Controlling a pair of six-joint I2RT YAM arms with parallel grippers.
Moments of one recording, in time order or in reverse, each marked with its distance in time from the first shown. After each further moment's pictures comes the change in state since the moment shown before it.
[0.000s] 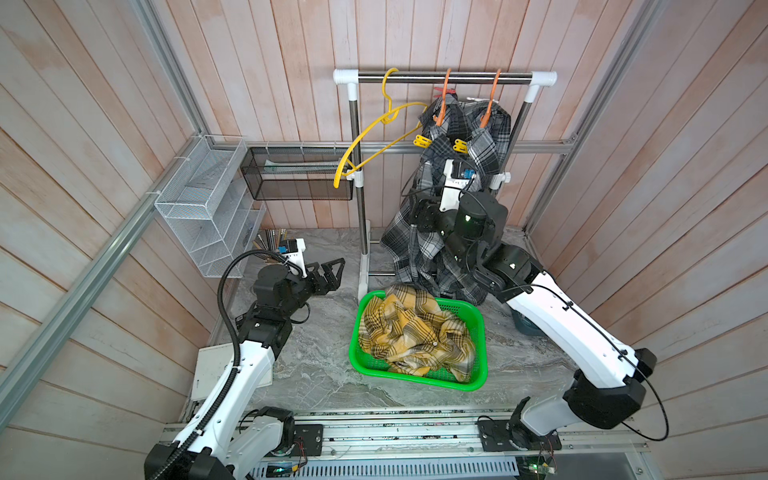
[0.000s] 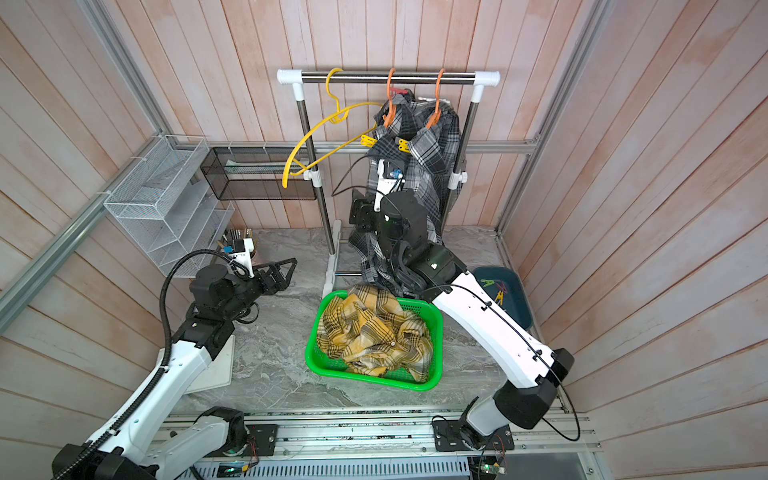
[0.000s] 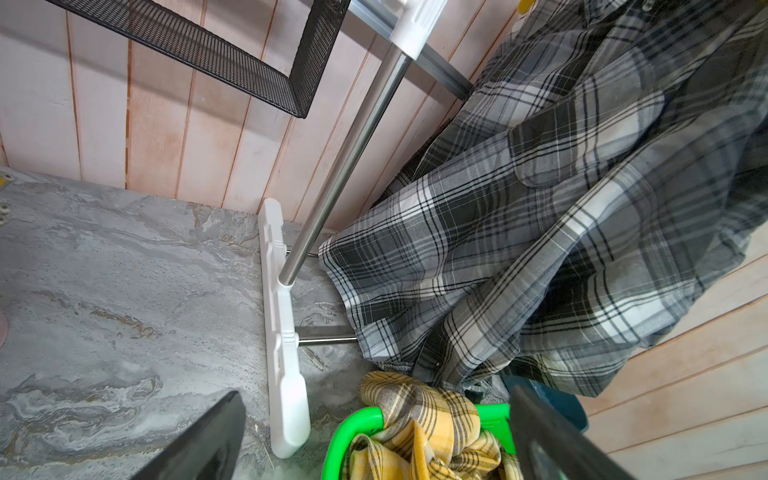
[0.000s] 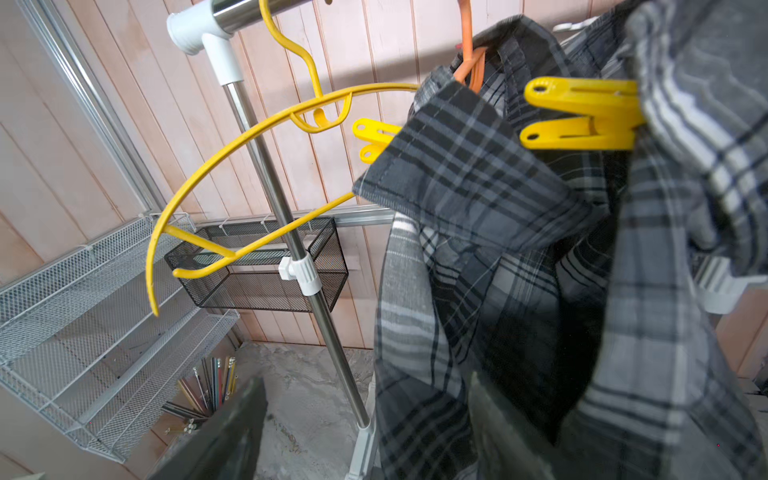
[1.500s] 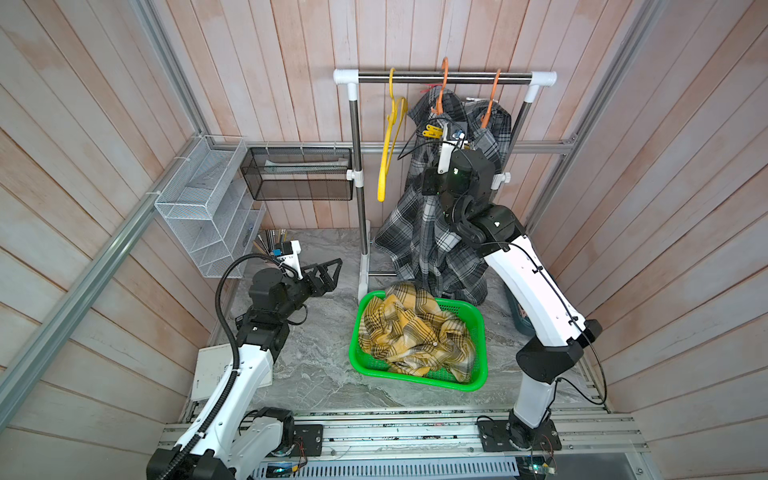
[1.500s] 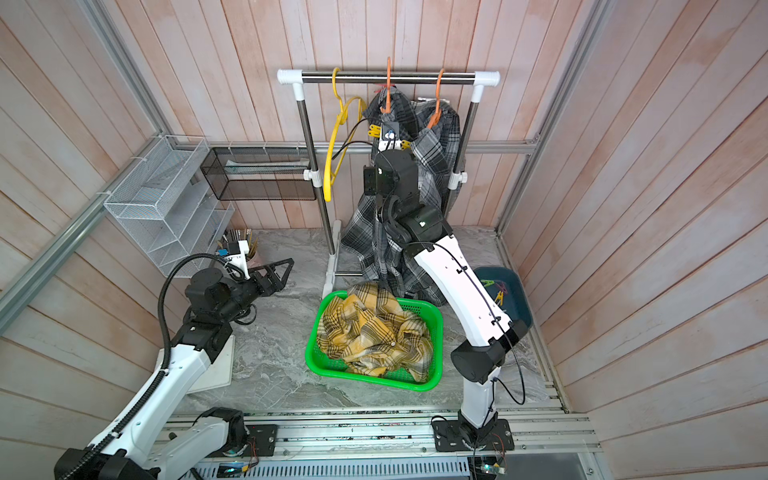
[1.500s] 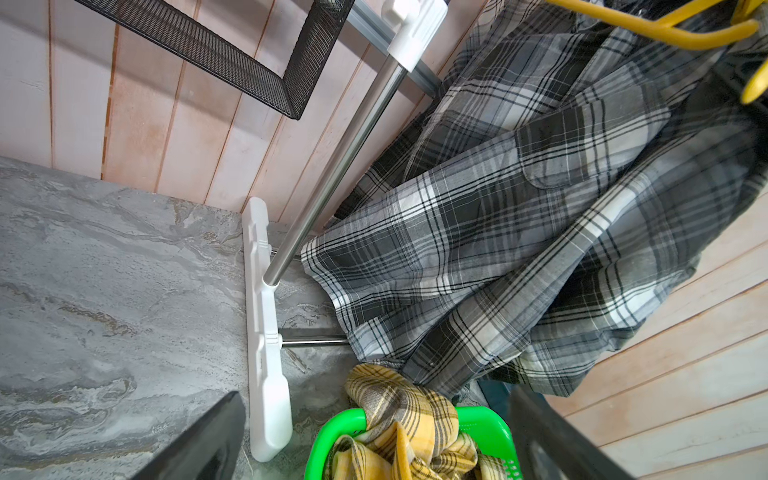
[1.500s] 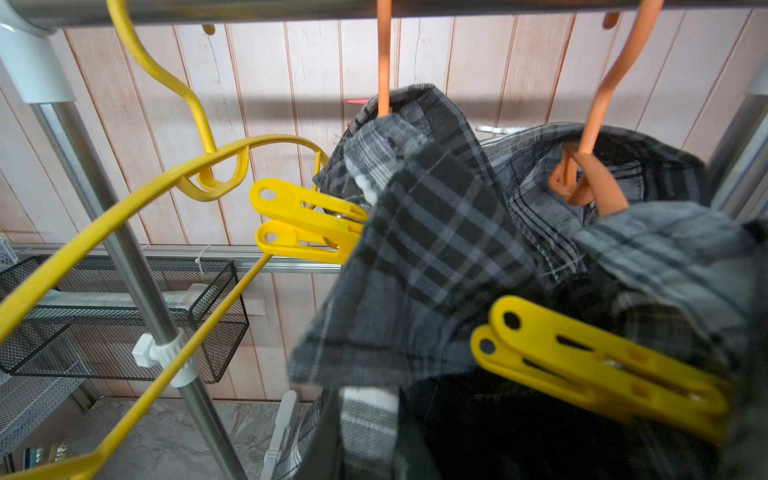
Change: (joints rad) left arm 0.037 -0.014 -0.040 0.065 0.071 -0.073; right arm -0.118 0.311 0.492 -0.181 0.098 -0.201
